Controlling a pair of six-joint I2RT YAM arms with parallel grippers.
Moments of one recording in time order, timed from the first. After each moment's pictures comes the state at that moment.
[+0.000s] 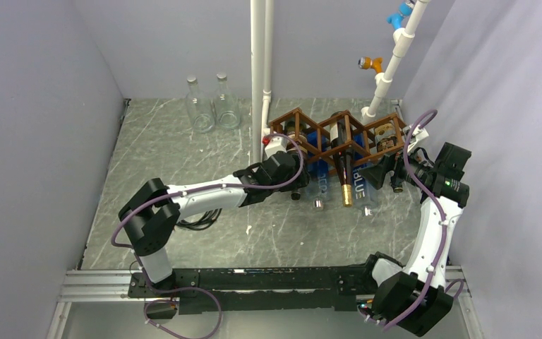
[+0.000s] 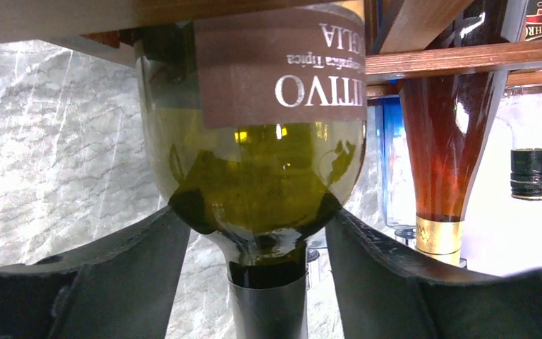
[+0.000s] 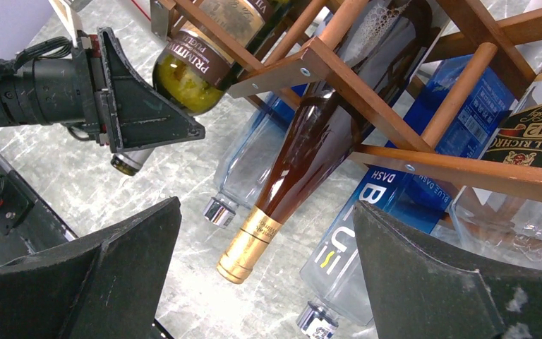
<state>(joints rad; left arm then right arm) -0.98 1.73 1.18 -0.04 -0.27 -0.98 -0.51 0.98 1.01 -0.80 -1.08 -0.40</state>
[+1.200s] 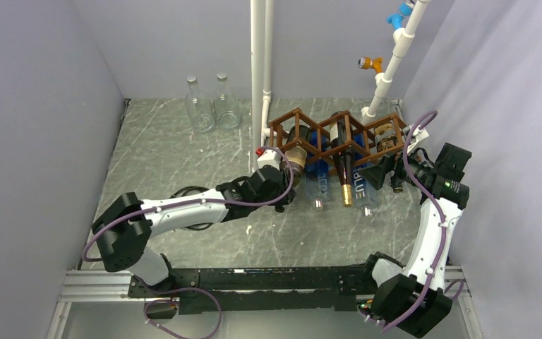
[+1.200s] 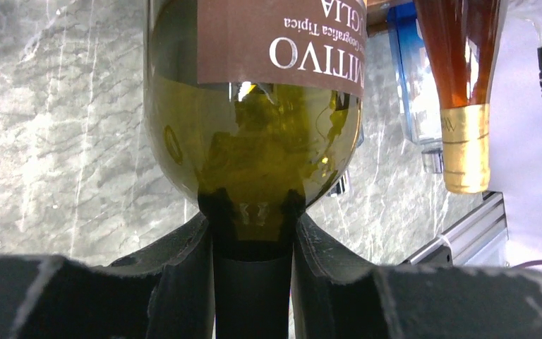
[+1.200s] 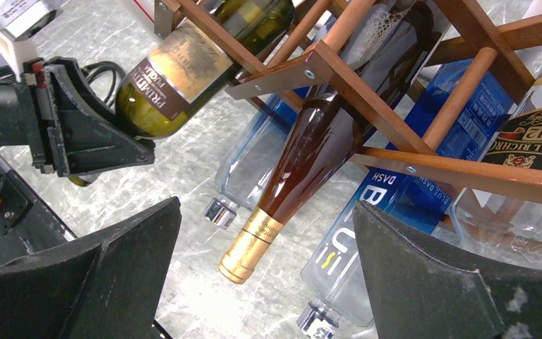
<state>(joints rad) -1.02 1.54 1.01 -0.05 -0.26 -0.88 -0.51 0.97 1.01 -0.80 -1.08 -0.40</state>
